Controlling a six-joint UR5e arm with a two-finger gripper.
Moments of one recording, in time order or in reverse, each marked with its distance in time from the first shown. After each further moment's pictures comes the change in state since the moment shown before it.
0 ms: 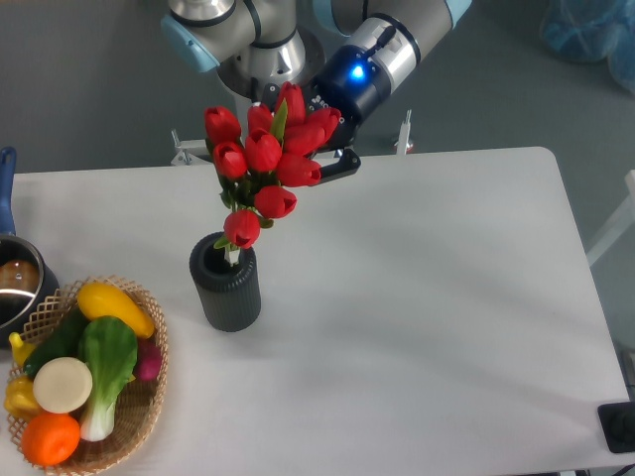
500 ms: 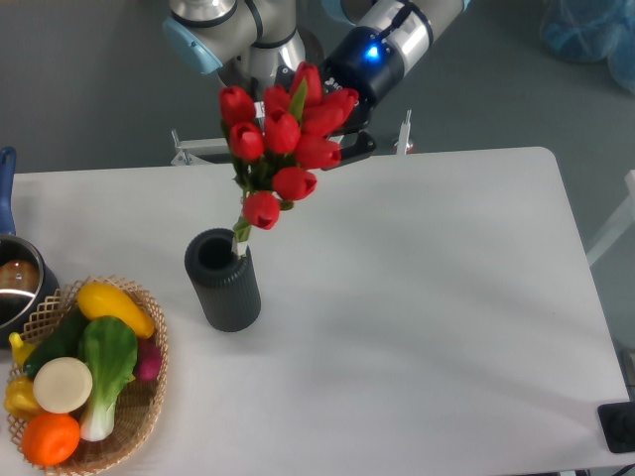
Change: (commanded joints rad) arm 0.066 -0.009 0.067 -0.002 0.000 0.035
